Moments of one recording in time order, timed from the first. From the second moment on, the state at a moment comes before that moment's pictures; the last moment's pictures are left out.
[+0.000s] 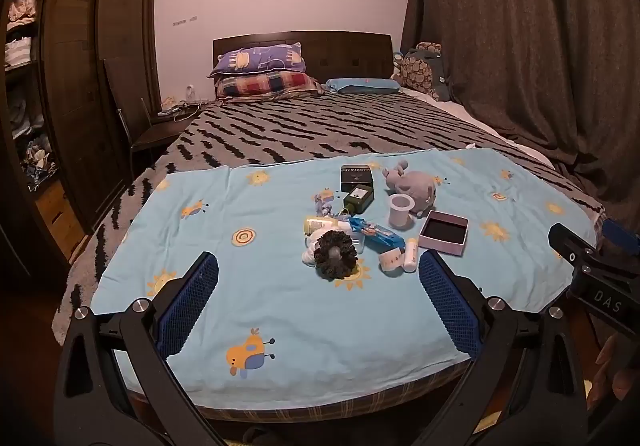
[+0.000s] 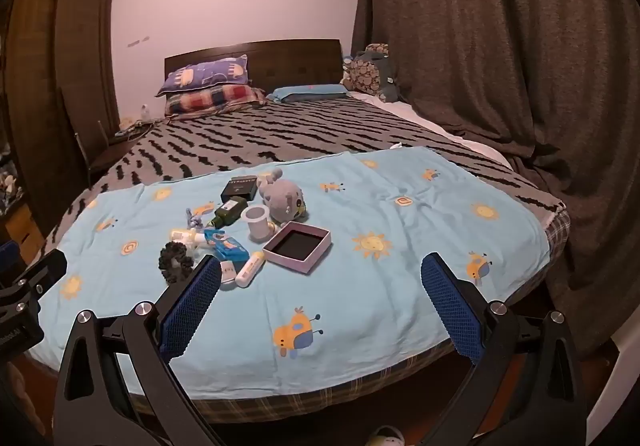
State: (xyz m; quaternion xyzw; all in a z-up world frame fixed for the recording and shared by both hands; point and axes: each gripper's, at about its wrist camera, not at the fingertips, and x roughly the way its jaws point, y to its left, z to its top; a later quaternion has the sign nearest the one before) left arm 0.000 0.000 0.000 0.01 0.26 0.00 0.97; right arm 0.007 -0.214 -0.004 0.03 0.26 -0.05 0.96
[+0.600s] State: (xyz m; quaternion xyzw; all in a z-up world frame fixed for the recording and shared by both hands) left arm 0.000 0.000 0.001 0.01 0.26 0.00 0.97; right arm 0.002 -0.213 0.001 0.04 0.25 -0.05 0.96
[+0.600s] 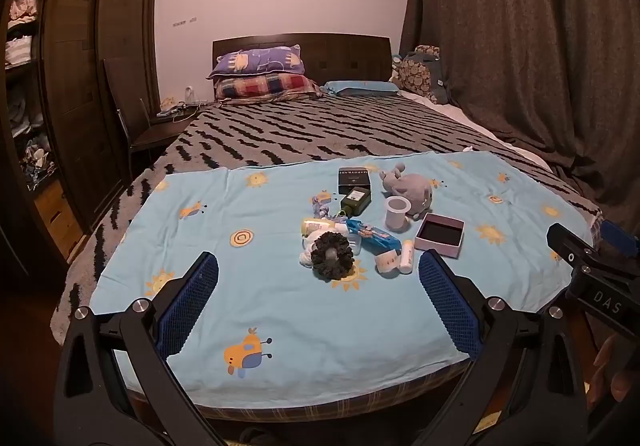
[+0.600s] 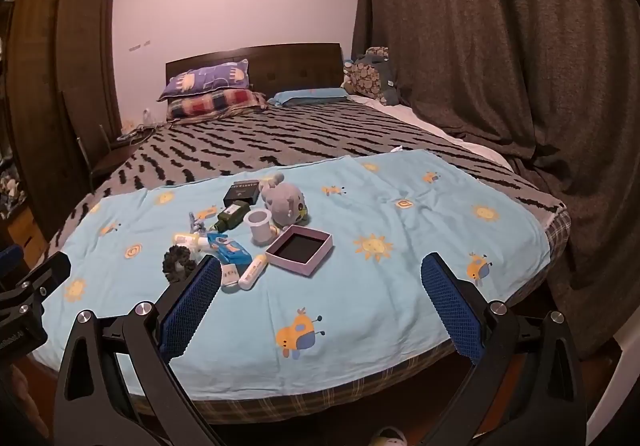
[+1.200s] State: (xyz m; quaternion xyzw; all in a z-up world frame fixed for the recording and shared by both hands) left arm -0.006 -0.002 0.016 0.01 0.25 0.00 0.97; right arm -0.002 -0.212 0.005 0.04 0.25 -0.05 0.97
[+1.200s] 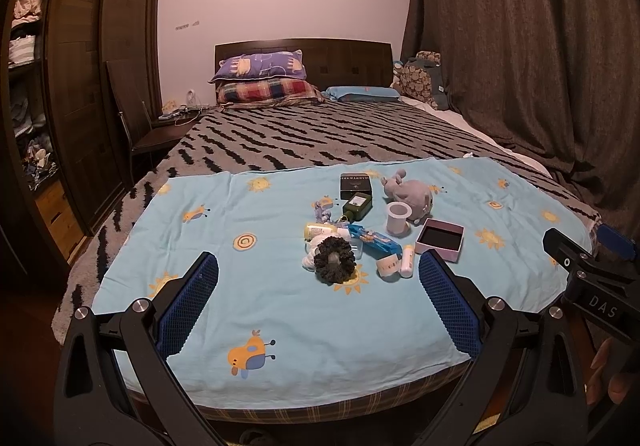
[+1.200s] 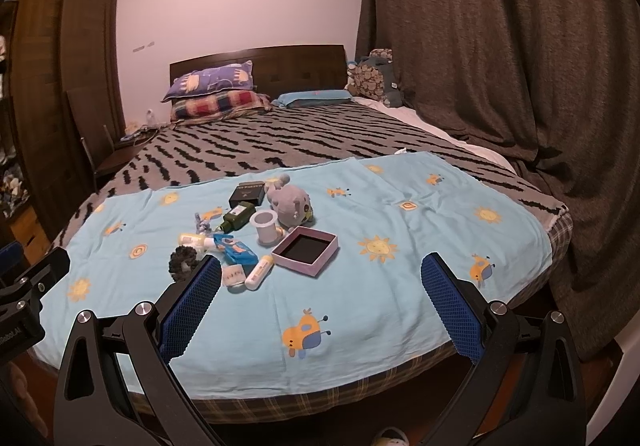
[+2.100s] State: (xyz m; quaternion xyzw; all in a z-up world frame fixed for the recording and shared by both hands) left arm -0.007 0.003 0.020 0.01 0.24 0.00 0.97; right arm -0.003 -0.208 0.011 0.04 0.24 -0.04 0.97
